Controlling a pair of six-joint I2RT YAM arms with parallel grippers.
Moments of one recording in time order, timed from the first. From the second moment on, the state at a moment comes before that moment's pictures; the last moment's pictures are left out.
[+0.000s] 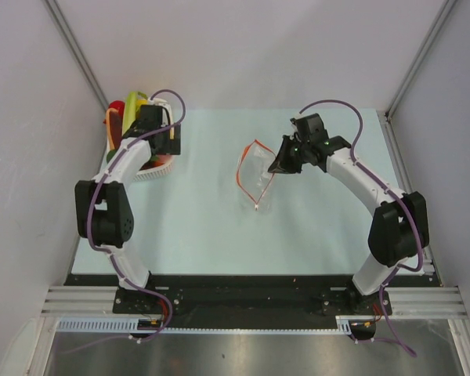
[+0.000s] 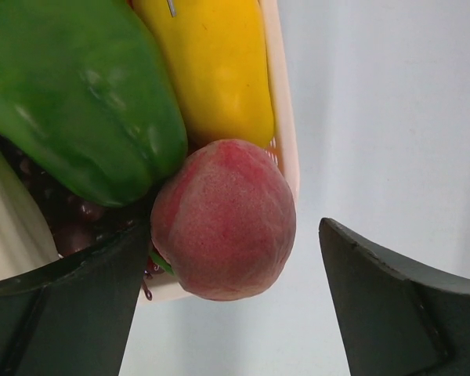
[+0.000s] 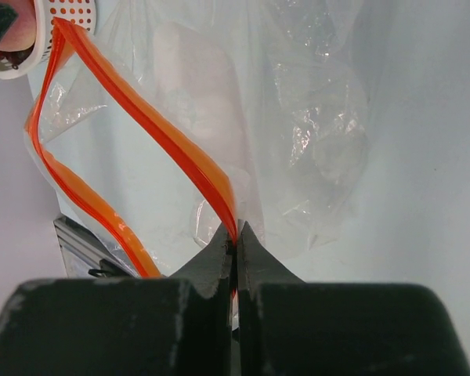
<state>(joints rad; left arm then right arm) -0.09 1.80 1.47 -0.49 -0.16 -0.02 0.41 1.67 1.41 -0.57 -0.32 0.65</state>
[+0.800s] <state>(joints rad) -0.13 1.65 1.49 -0.60 -0.11 -0.02 0.41 1.69 1.42 -0.55 -0.46 0.66</state>
